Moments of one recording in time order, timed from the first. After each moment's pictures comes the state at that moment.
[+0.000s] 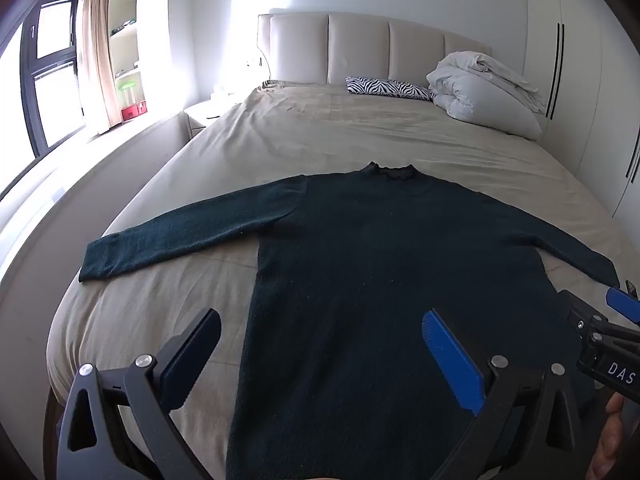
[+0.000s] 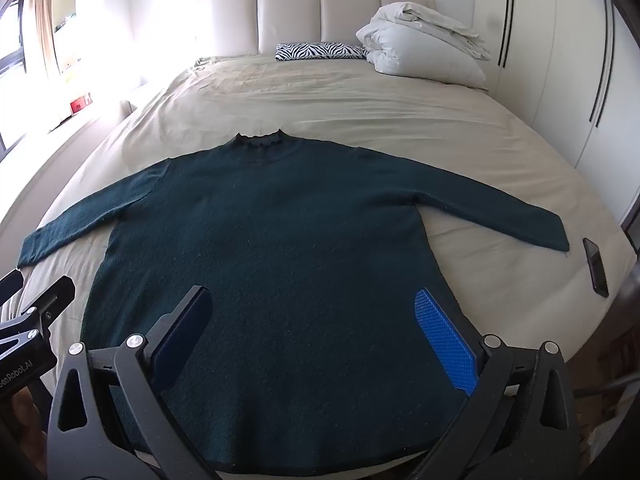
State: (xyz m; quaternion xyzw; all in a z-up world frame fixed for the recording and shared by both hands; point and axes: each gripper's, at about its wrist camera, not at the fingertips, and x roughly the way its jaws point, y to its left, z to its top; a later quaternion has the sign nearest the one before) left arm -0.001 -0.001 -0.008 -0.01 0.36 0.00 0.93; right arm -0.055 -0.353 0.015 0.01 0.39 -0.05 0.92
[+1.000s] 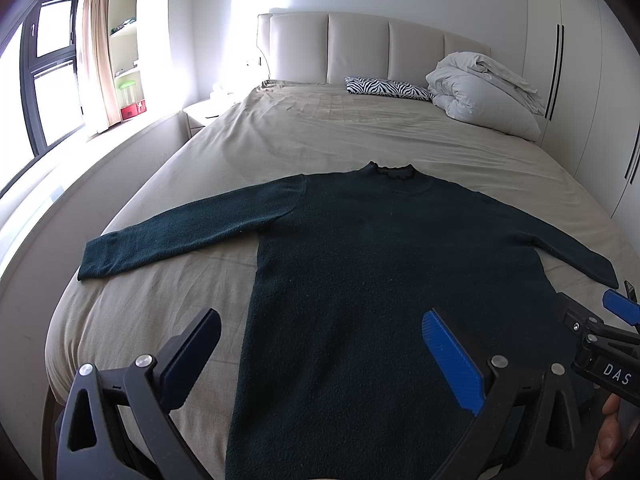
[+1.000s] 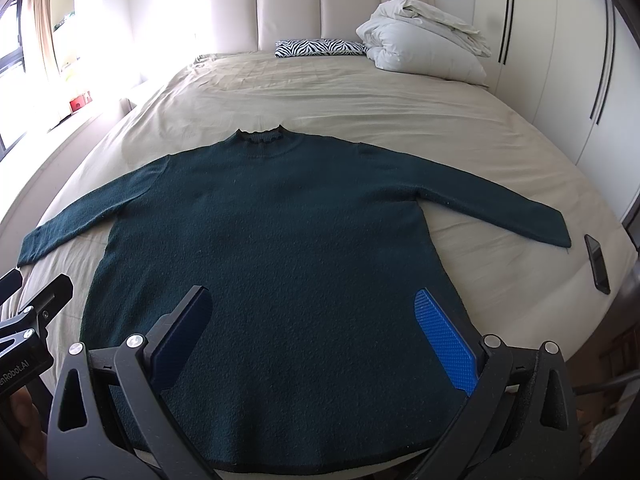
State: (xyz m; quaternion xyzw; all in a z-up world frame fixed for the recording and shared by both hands) left arm 0.001 -0.001 -0.004 -0.01 0.36 0.00 0.93; right arm -0.056 -0.350 0.006 0.01 0.39 -0.05 0.92
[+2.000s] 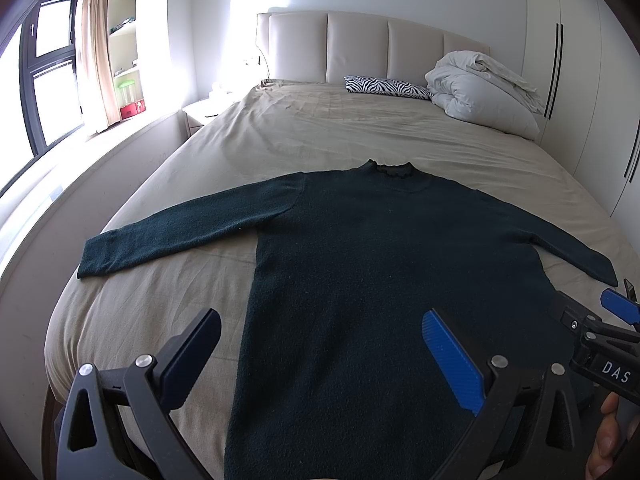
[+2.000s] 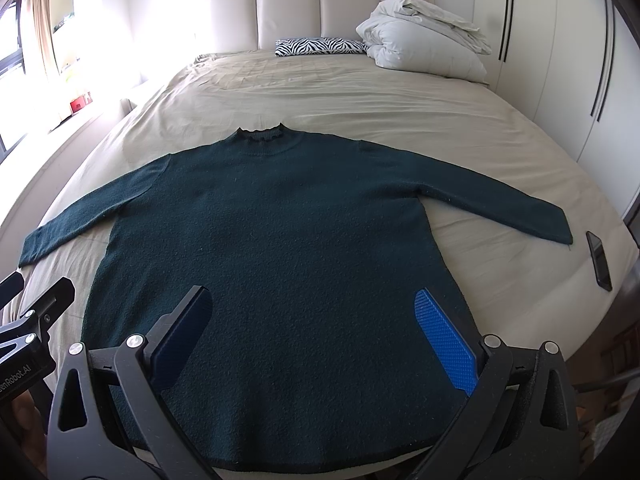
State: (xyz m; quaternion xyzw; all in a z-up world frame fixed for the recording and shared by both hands) left arm -0.001 -0.001 -0.004 -0.01 0.36 0.00 0.93; right arm -0.056 -0.345 -0.001 0.01 0.39 -0.05 0.92
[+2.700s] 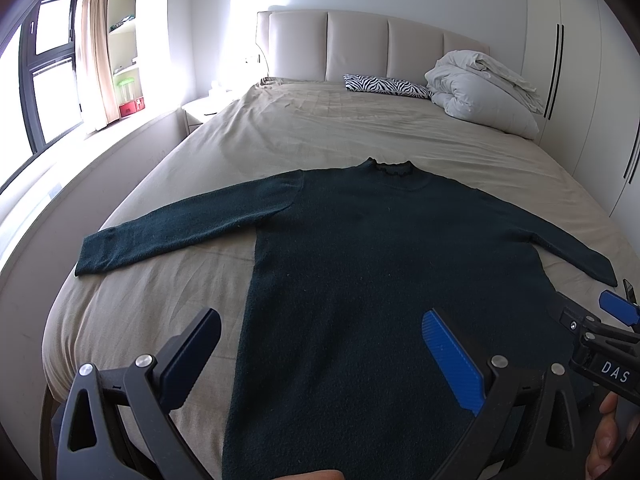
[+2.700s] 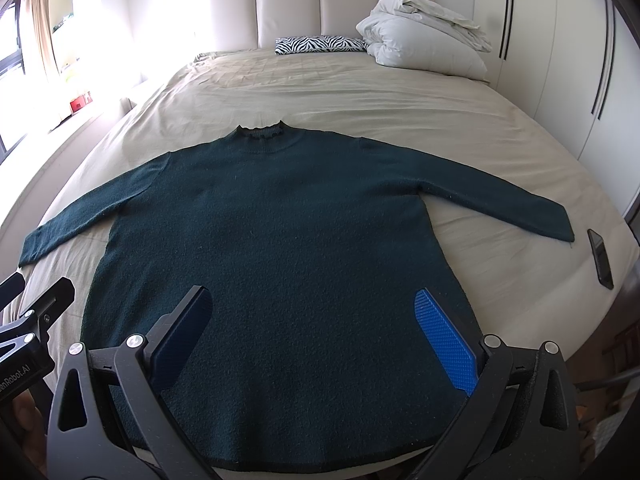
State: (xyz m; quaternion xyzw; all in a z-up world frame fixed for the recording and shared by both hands) left arm -0.002 -0.001 -0.006 -0.01 0.37 0.00 0.93; right arm -0.058 -0.341 -0.004 0.01 0.39 -0.05 0.92
